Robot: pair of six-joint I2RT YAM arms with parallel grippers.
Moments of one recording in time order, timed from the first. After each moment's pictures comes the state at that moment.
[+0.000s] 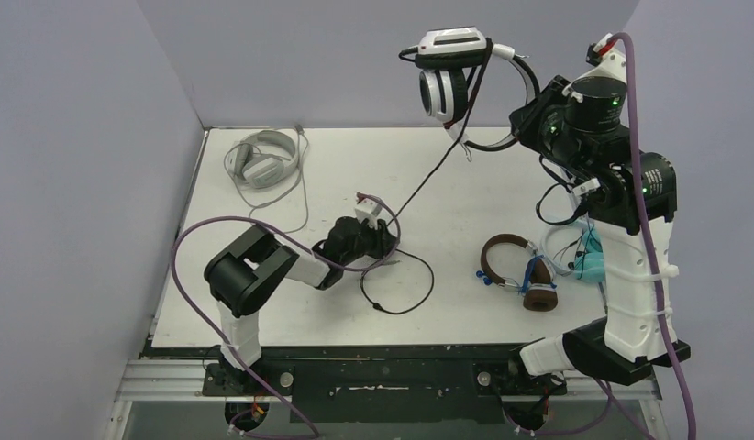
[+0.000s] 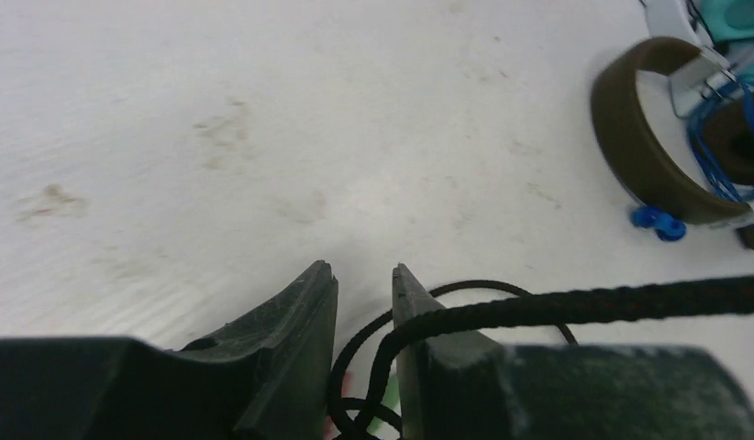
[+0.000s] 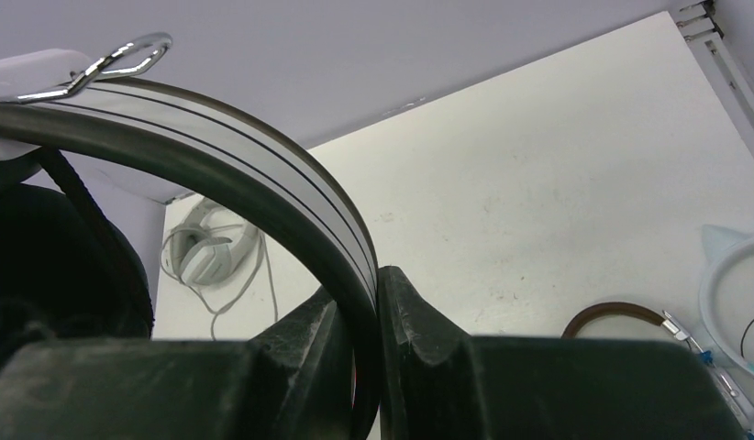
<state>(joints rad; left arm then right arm) -0.75 1.92 0.76 0.85 0.10 -0.43 0.36 1.40 2.23 -1.13 0.29 0.58</state>
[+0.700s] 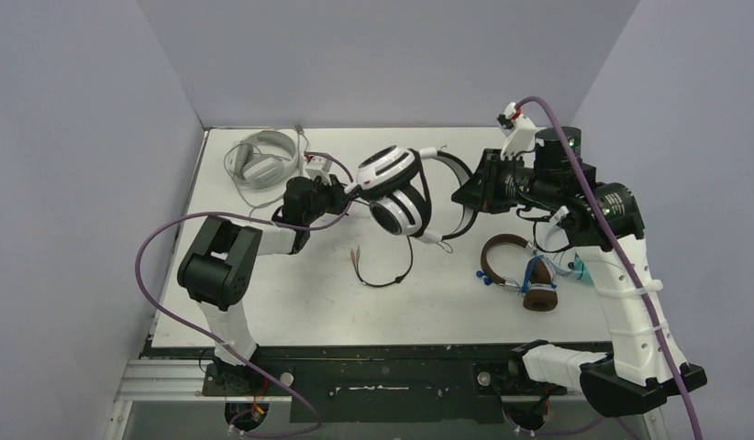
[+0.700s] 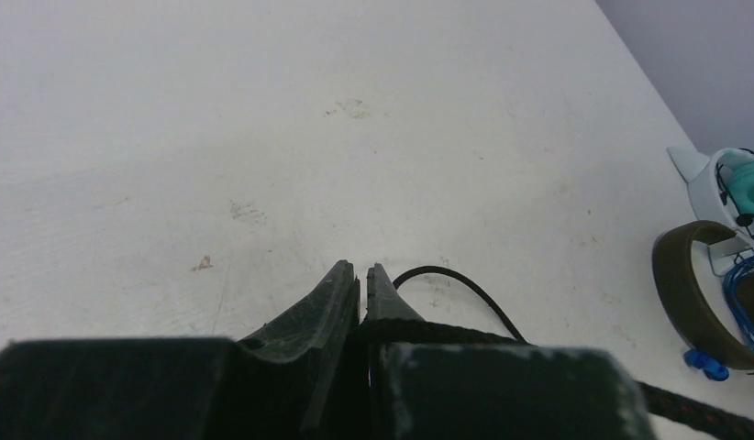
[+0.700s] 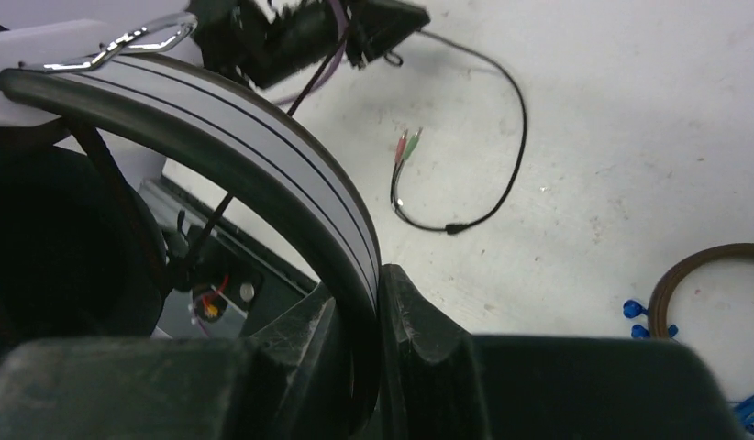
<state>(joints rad) -0.37 1.85 0.86 0.75 0.25 -0.42 0.36 1.21 1.76 -1.09 -0.37 0.36</state>
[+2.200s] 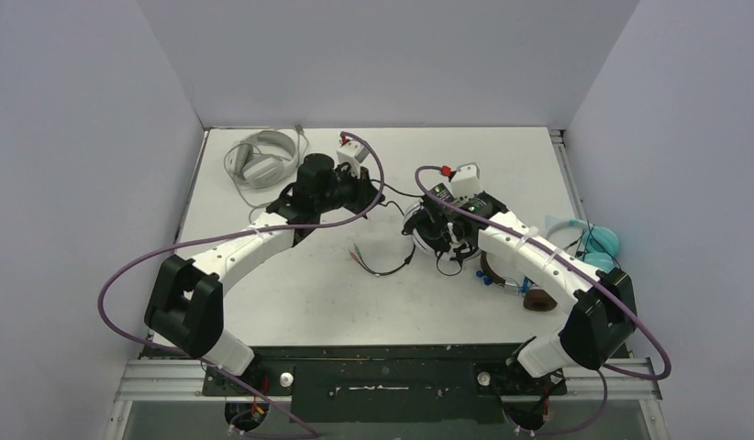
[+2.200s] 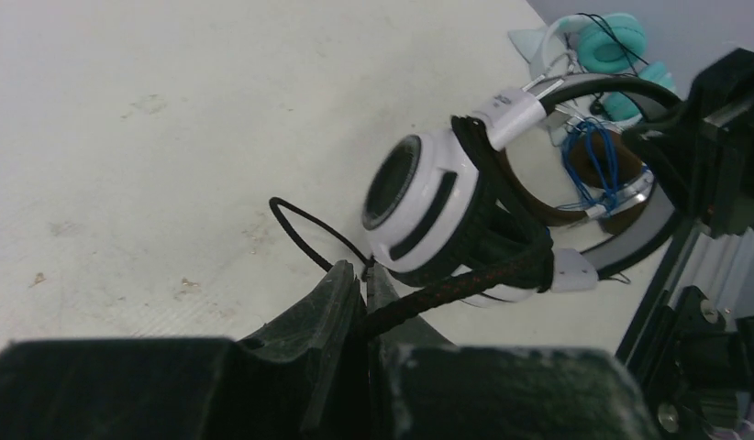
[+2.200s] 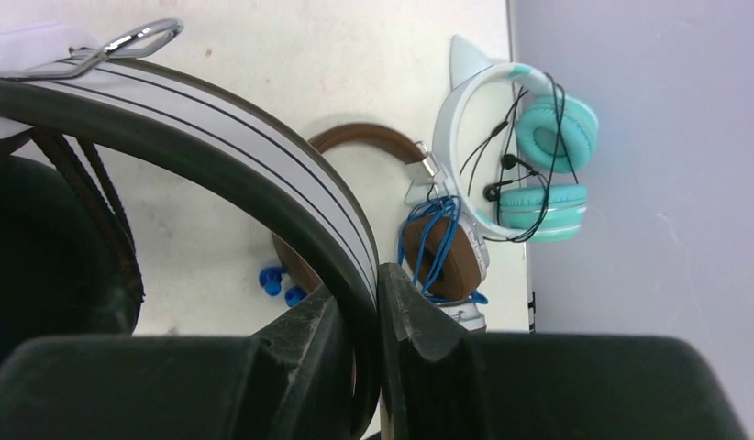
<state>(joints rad) -0.54 1.54 1.11 0.09 0.33 -0.28 0.67 1.46 1.23 -1.03 0.85 0.41</state>
